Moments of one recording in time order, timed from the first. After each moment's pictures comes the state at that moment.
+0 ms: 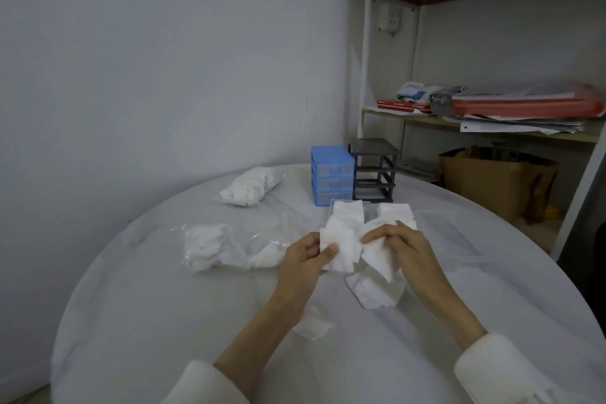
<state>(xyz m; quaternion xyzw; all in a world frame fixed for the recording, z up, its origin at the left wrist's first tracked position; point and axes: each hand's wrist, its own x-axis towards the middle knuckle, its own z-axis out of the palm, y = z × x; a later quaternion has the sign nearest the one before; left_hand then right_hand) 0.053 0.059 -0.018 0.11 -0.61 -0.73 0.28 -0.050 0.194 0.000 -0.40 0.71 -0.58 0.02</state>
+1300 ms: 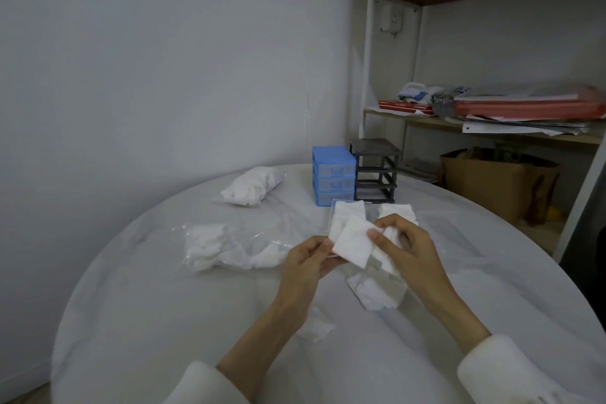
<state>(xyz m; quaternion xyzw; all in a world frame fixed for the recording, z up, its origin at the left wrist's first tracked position) 0.055 0.066 -0.013 0.13 -0.59 -0.74 0.29 -0.052 0.188 -0.002 -0.38 0.69 -0.62 -0.01</state>
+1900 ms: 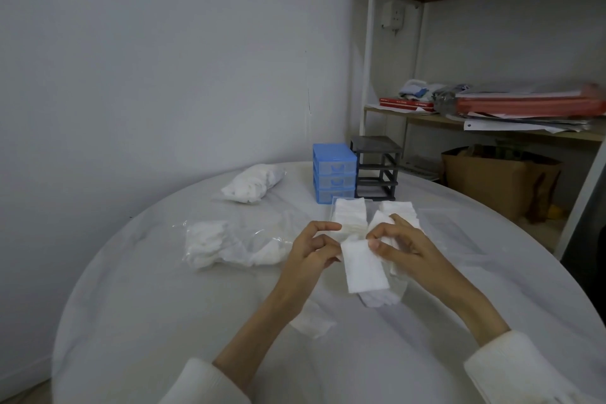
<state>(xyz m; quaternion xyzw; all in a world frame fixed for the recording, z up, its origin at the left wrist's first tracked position) 0.059 0.061 -0.006 0.09 -0.67 -0.69 0.27 -0.057 0.202 0.007 -0.45 0.72 -0.52 0.12</state>
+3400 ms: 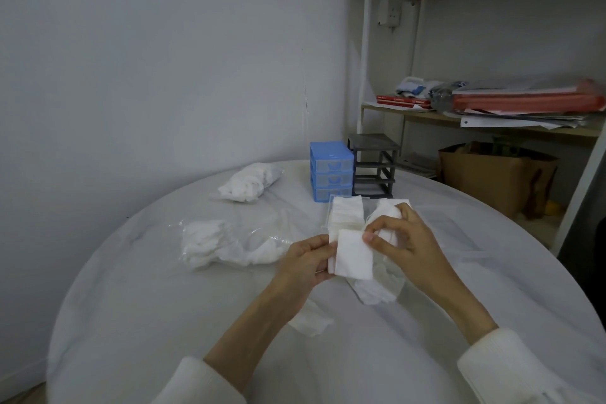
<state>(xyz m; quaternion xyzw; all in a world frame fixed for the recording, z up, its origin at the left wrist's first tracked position) 0.055 0.058 -0.012 0.12 -0.60 -0.77 0.17 -0.054 0.198 0.006 -0.44 0.75 -0.49 -0.03</state>
